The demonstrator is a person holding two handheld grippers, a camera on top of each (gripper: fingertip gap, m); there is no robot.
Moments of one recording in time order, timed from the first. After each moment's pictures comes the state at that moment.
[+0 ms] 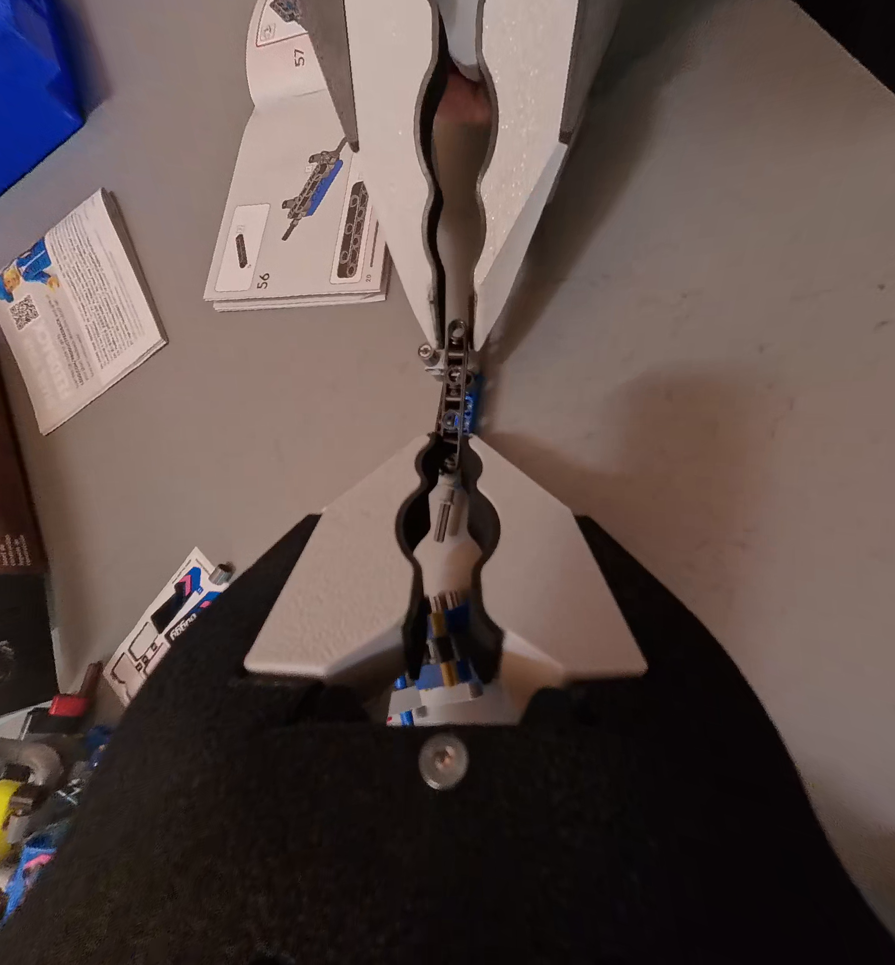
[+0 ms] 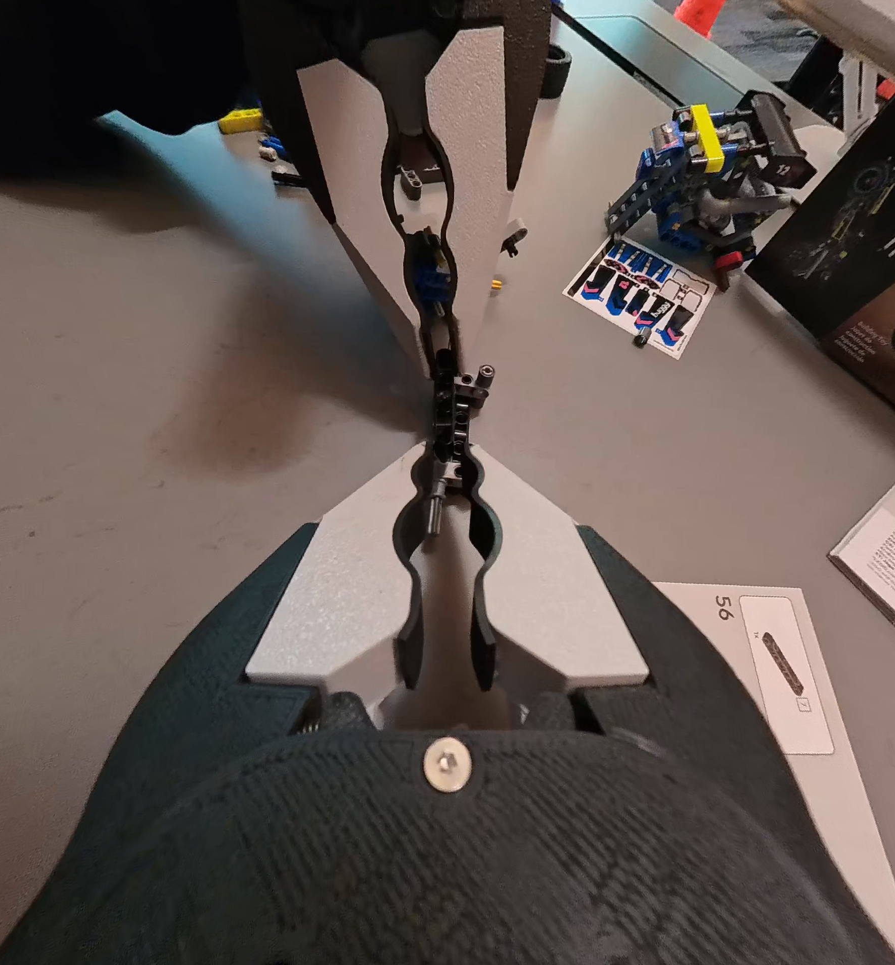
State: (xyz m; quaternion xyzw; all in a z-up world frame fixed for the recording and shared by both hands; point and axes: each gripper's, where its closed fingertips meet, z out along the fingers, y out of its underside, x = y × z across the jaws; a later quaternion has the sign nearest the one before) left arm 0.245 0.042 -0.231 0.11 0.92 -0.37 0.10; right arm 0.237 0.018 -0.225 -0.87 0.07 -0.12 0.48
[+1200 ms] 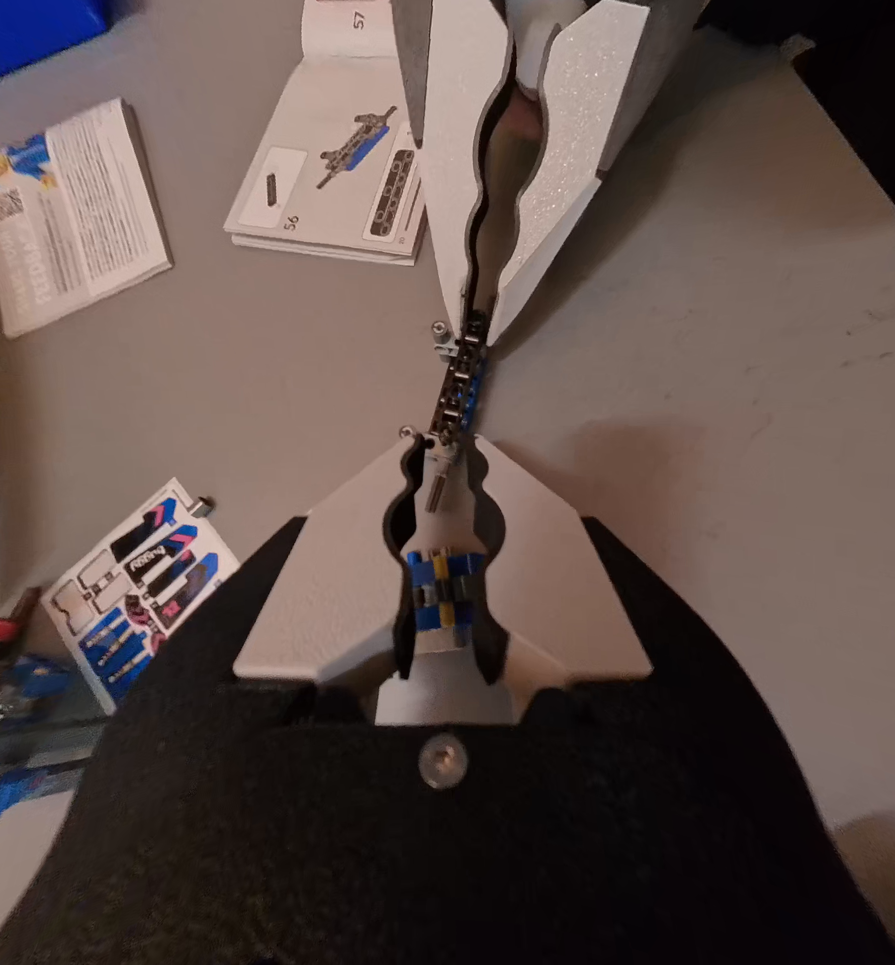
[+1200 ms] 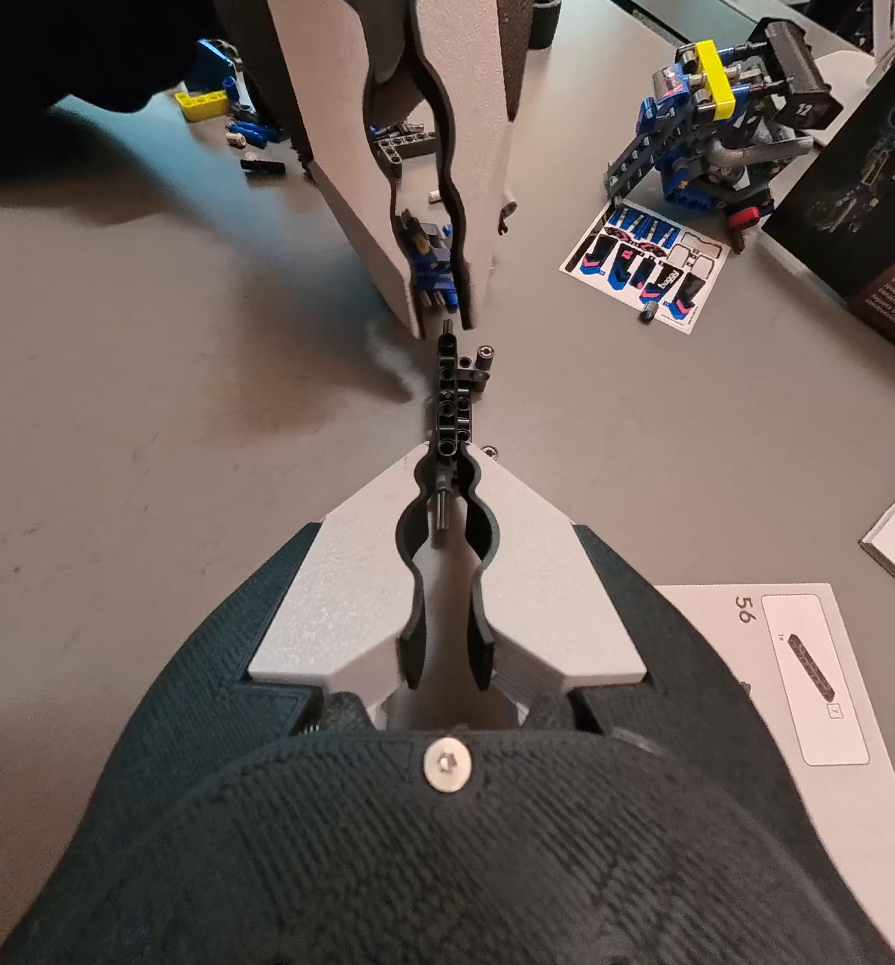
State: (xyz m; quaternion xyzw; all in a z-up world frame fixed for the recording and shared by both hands) left arm 0.253 0.060 -0.228 0.03 0.92 -0.39 0.05; right arm 0.244 0.024 -0.234 -0.88 0.10 -0.10 0.46
